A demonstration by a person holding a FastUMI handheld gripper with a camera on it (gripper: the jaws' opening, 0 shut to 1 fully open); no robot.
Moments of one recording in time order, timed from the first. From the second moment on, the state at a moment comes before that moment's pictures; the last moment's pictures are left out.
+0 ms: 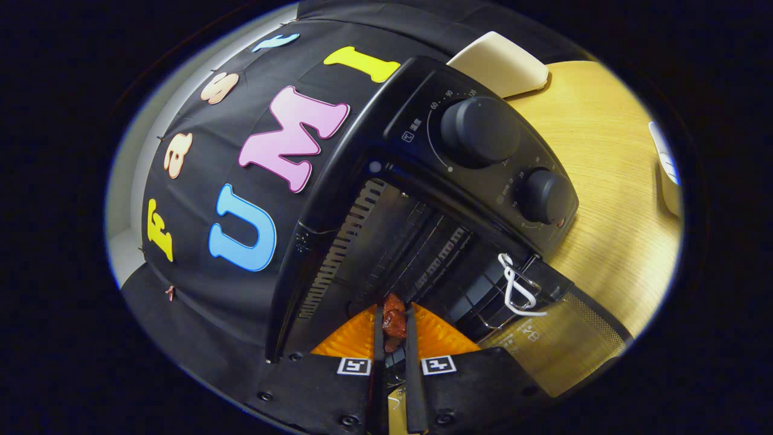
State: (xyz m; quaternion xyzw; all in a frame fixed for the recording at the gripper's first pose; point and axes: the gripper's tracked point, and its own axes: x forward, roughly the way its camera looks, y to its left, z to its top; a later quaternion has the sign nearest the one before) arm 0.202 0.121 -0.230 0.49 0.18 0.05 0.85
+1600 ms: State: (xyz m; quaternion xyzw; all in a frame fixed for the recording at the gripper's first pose) arm 0.010 0.100 -0.276 0.01 0.37 0.10 0.92
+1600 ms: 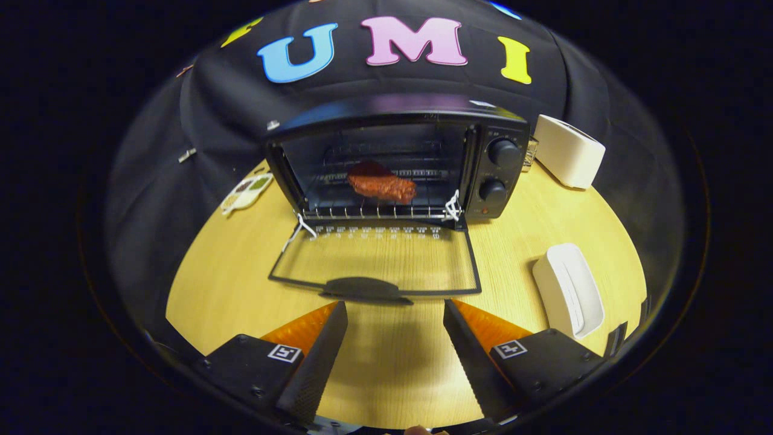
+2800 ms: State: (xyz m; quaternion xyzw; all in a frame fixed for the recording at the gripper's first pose) arm 0.036 0.120 -0.280 -0.09 0.32 0.13 0.93
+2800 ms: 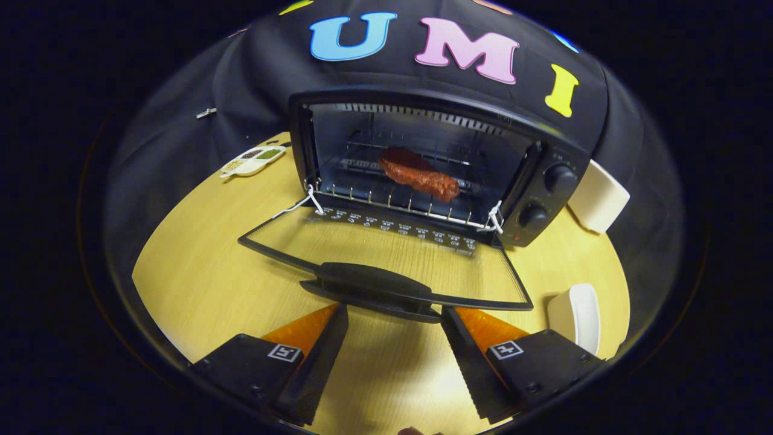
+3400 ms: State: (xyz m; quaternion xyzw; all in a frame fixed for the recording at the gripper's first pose) arm 0.066 0.119 -0.187 -0.06 0.22 0.12 0.96
